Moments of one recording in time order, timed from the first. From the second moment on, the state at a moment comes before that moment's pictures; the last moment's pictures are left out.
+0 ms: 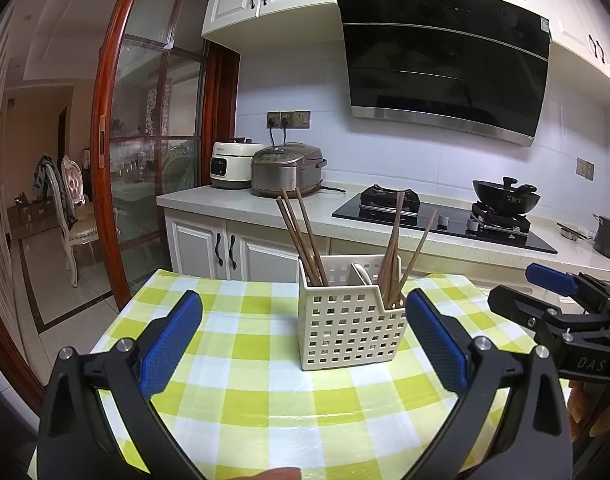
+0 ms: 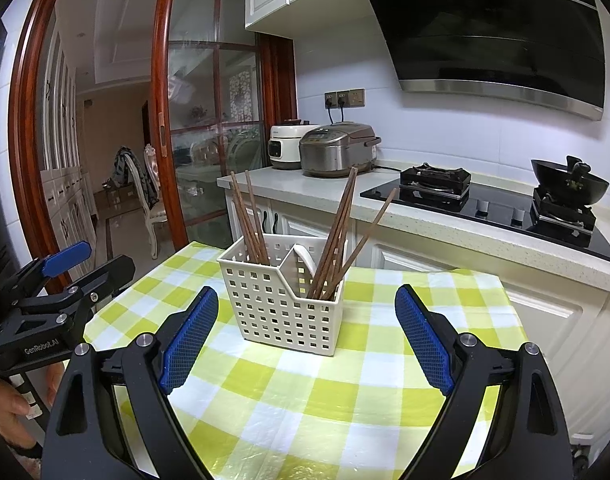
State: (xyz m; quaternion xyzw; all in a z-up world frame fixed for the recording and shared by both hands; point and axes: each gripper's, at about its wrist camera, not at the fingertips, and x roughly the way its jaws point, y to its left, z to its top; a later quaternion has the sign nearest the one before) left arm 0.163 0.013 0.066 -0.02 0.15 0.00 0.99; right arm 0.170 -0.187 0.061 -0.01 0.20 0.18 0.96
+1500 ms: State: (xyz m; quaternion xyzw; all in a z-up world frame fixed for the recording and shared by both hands) left arm 0.157 0.013 0.058 -0.02 0.14 -0.03 0.99; right arm 0.170 -0.188 0.055 -0.01 0.20 0.18 0.96
